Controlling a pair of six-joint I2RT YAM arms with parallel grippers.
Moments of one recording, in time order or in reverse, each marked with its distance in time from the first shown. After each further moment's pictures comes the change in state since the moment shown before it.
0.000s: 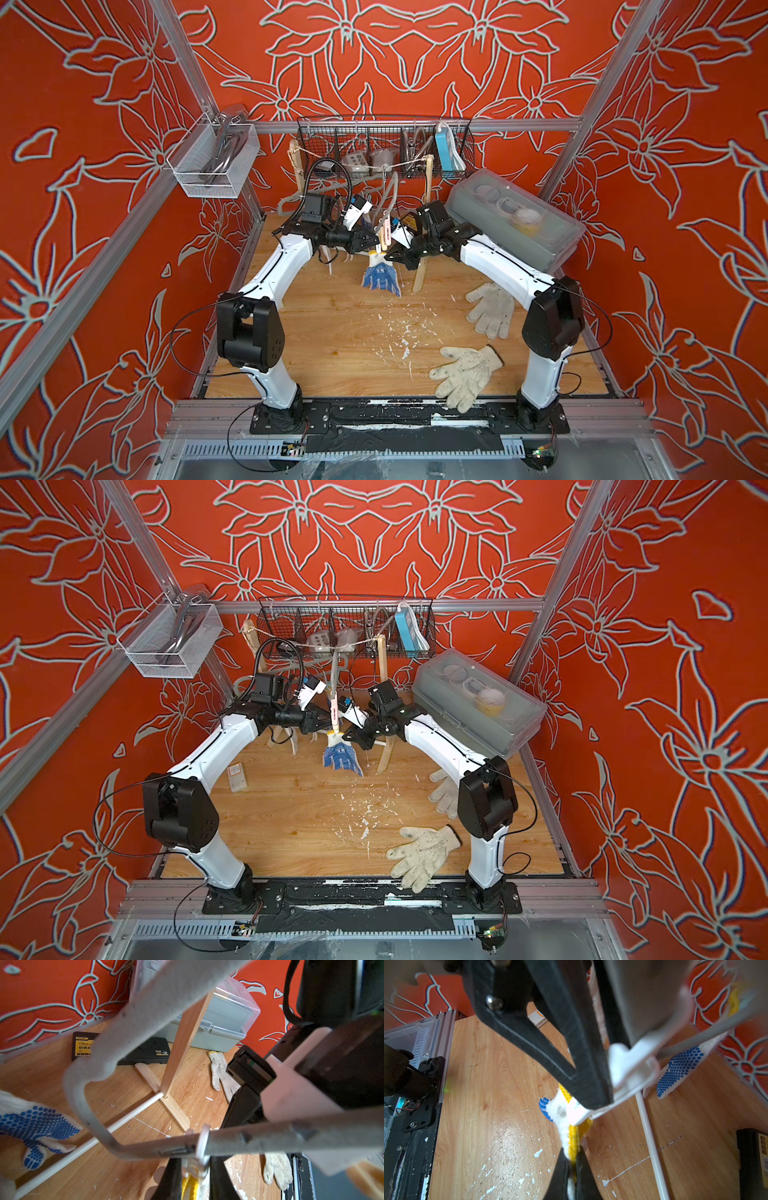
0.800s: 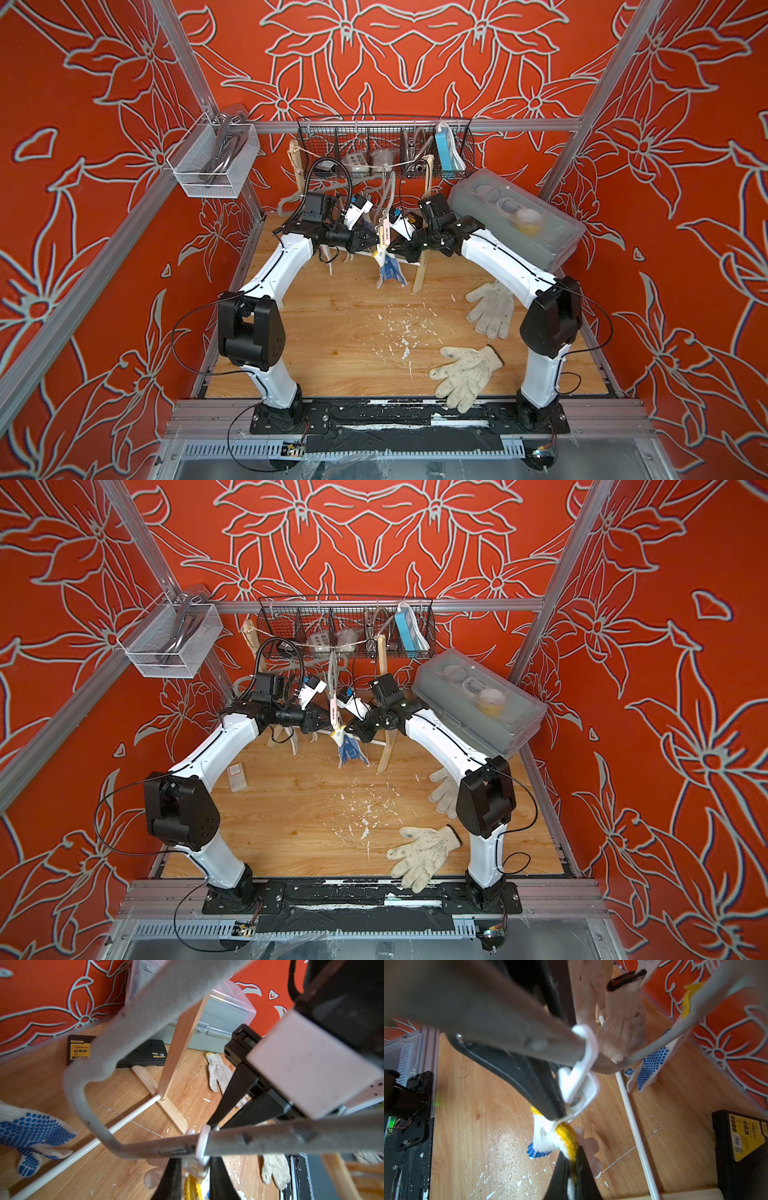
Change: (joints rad) left arm -0.001 0.008 0.006 0.015 0.016 -0.006; right arm -0.008 0.020 0.094 -0.066 0.083 0.066
